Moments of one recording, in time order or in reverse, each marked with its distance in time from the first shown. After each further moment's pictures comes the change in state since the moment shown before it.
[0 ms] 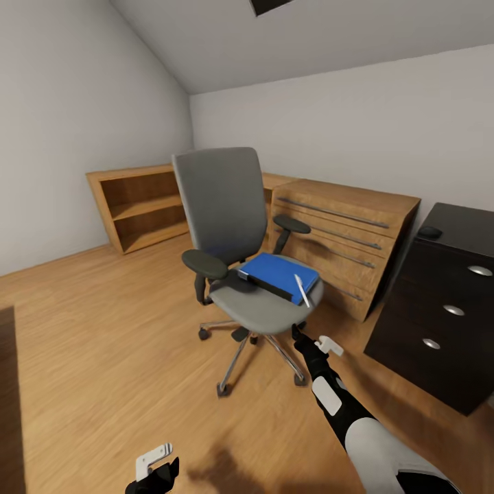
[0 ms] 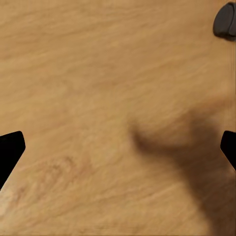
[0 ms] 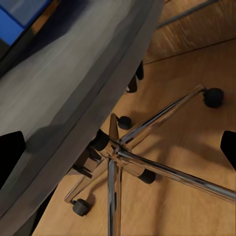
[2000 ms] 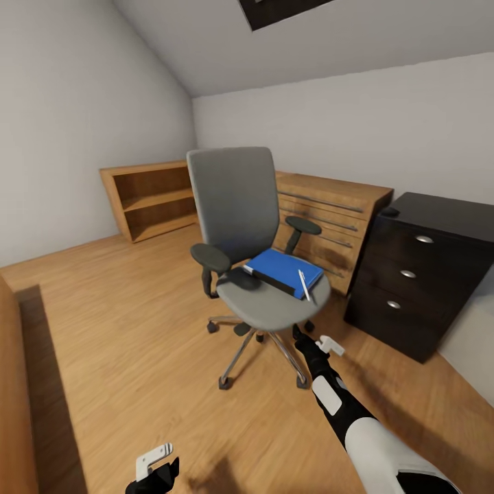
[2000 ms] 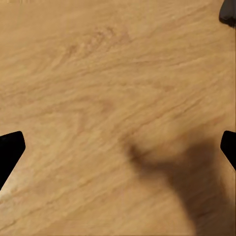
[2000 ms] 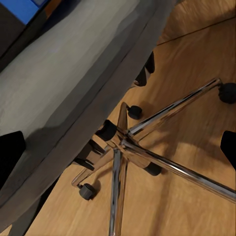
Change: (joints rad) left arm 0.000 0.000 0.000 0.000 0.001 0.002 -0.001; right arm 0.000 0.000 -0.001 -0.006 0.000 0.000 -0.013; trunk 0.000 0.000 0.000
